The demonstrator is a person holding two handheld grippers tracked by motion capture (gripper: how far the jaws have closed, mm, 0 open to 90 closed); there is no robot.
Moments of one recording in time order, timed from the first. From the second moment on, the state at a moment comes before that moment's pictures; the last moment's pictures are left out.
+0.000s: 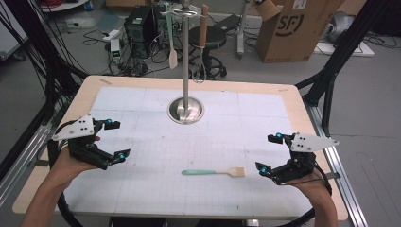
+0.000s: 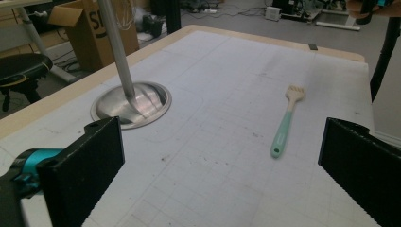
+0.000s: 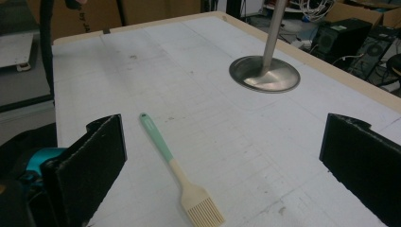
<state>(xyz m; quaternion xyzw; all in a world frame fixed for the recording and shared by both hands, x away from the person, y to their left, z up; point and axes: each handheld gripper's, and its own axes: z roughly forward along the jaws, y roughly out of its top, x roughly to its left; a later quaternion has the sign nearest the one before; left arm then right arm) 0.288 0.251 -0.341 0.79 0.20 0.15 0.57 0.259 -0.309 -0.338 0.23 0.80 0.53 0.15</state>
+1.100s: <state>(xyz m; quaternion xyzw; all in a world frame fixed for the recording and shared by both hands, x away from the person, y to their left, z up) 0.285 0.269 -0.356 0.77 0.22 0.14 0.58 0.299 -0.263 -0.314 0.15 0.89 0.42 0.08</state>
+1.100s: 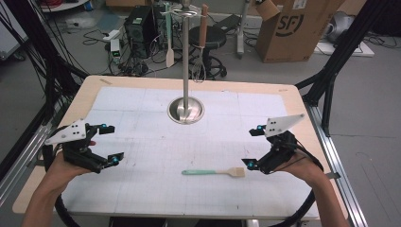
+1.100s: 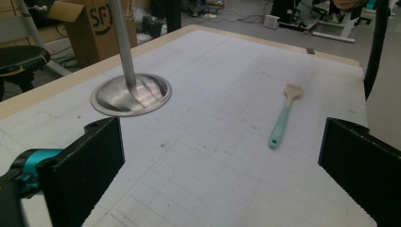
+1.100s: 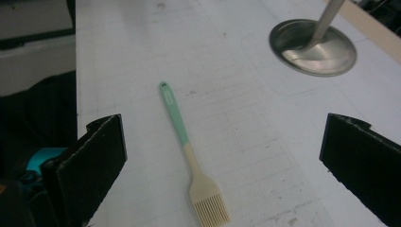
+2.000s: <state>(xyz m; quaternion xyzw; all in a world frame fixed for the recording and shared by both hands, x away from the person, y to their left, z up) 0.287 0.268 -0.357 0.78 0.22 0.14 0.57 0.321 -0.164 -0.336 0.06 0.96 0.29 0.03</state>
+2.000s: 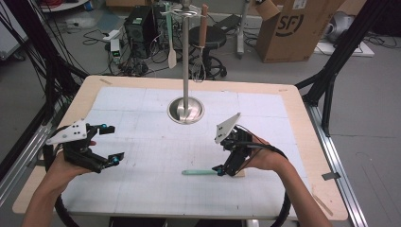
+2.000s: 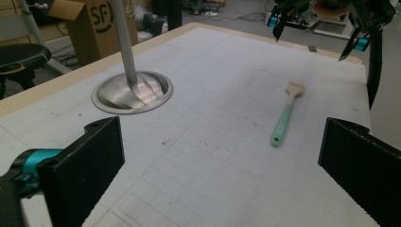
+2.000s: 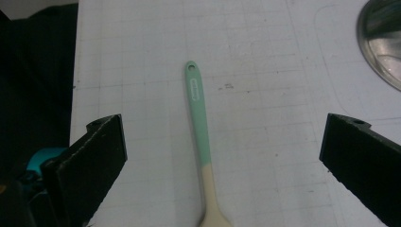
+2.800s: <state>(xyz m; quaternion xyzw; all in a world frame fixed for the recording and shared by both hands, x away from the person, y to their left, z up) 0.287 0.268 -0.358 0.78 0.22 0.13 0.58 0.323 -0.123 -0.367 0.03 0.98 0.19 0.04</state>
